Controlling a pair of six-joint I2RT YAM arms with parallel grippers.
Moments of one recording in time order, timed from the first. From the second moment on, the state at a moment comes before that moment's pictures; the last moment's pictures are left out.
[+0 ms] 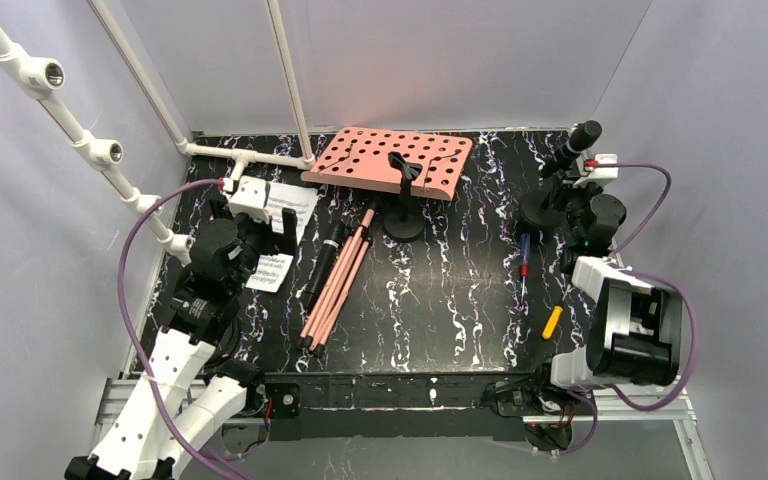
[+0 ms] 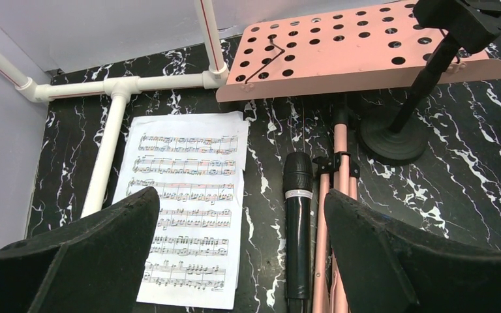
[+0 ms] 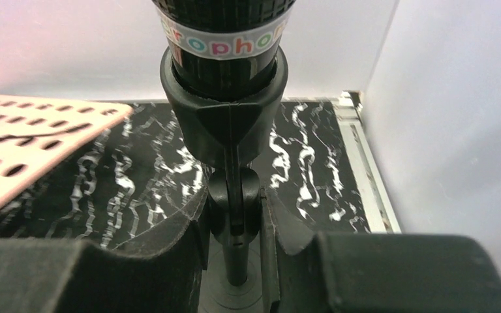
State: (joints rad) left arm -0.37 0.71 0.84 -0.33 -0.18 0.05; right arm -0.19 1.44 0.59 0.88 -0.21 0.01
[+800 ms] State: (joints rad) left arm -0.37 0.64 0.79 -0.26 0.08 0.07; right arm 0.27 0.89 0.38 0.63 -0.39 0.11
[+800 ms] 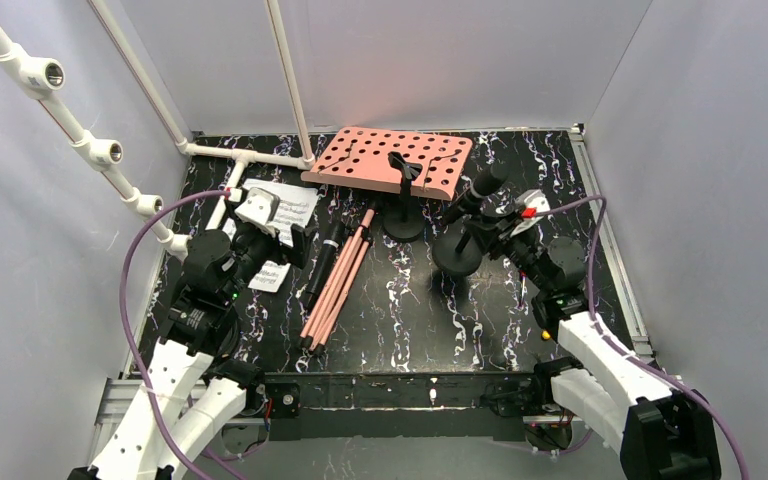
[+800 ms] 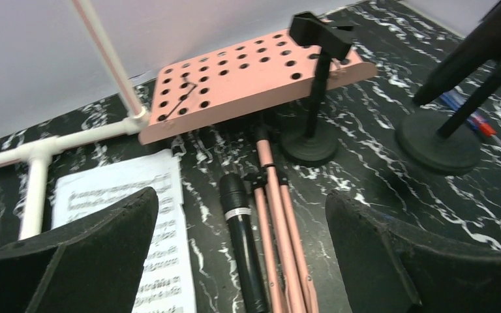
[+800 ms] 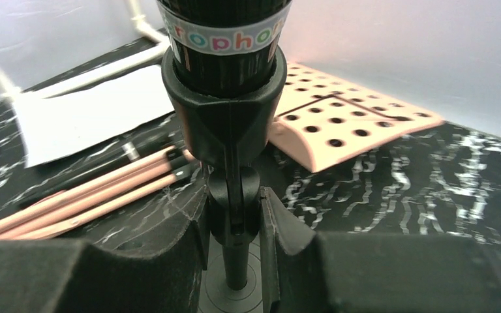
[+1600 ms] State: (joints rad) left arm -0.50 0.75 0.74 -0.11 0.67 0.05; right arm 0.64 1.04 0.20 0.85 -0.56 0.12
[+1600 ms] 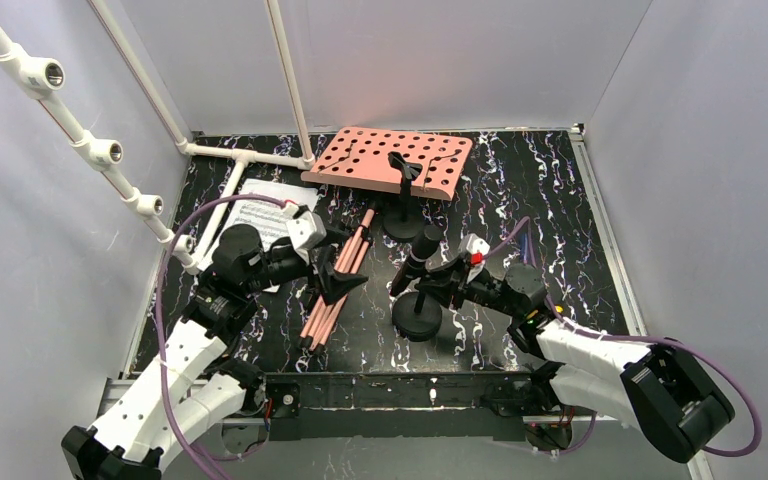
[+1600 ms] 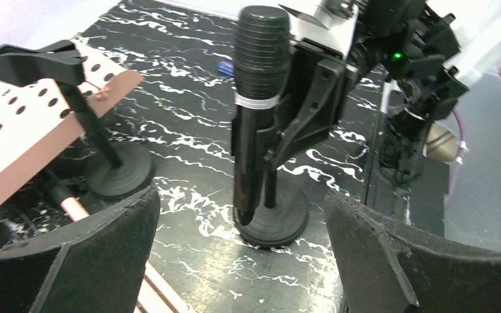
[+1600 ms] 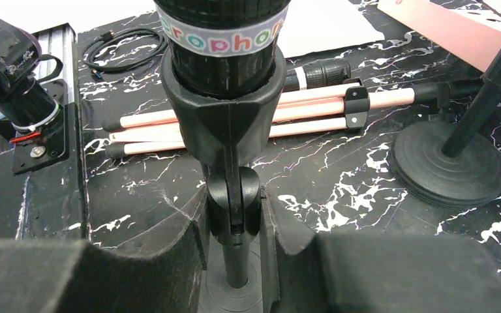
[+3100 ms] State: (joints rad) left arm -0.87 1.13 0.89 0.00 0.51 -0.01; right arm 0.64 0.92 0.13 0.81 -0.57 0.18
